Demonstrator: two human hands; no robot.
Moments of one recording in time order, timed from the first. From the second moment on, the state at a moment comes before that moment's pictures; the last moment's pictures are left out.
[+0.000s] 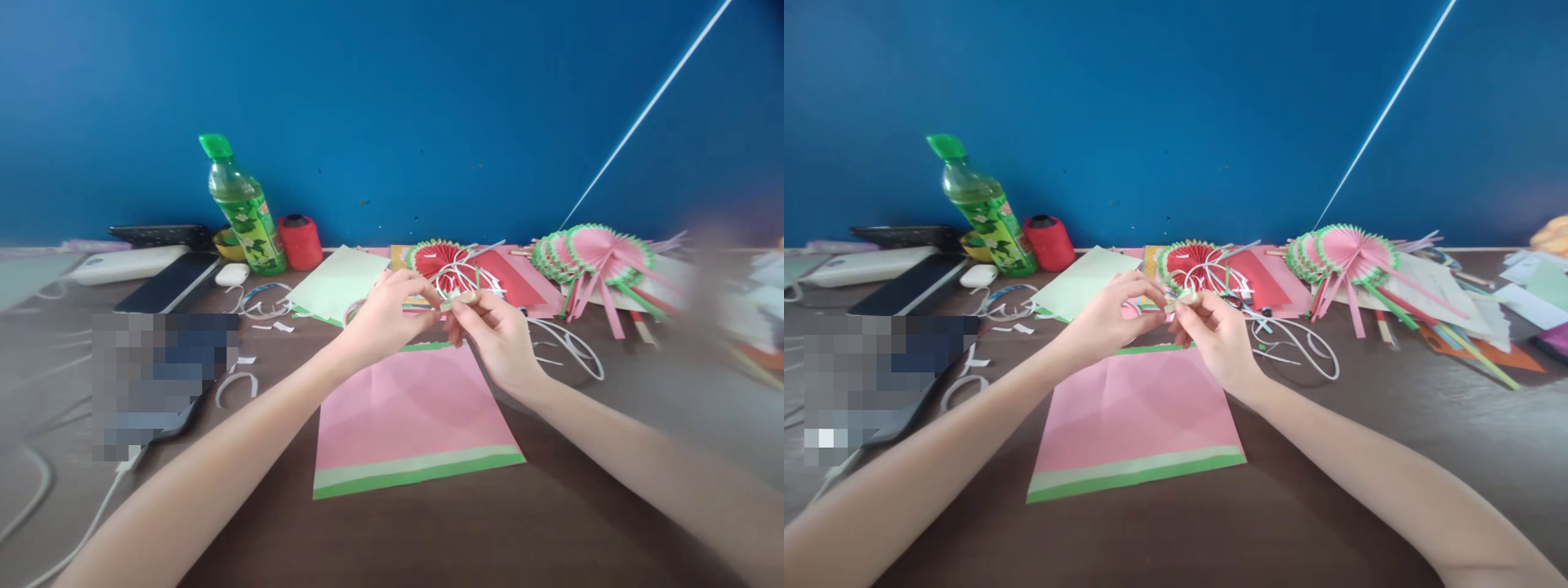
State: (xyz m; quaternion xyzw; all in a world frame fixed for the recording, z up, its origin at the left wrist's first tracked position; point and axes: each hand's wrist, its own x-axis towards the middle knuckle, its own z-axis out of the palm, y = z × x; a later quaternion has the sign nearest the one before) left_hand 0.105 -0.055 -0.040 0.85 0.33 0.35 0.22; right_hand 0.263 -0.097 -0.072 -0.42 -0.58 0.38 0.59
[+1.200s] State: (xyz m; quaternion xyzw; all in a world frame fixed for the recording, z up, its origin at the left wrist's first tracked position) left_hand 0.102 -0.056 -0.034 0.78 0.34 0.27 0.45; right_hand 0.264 -0.095 -0.075 -0.39 -0.56 0.45 0.58
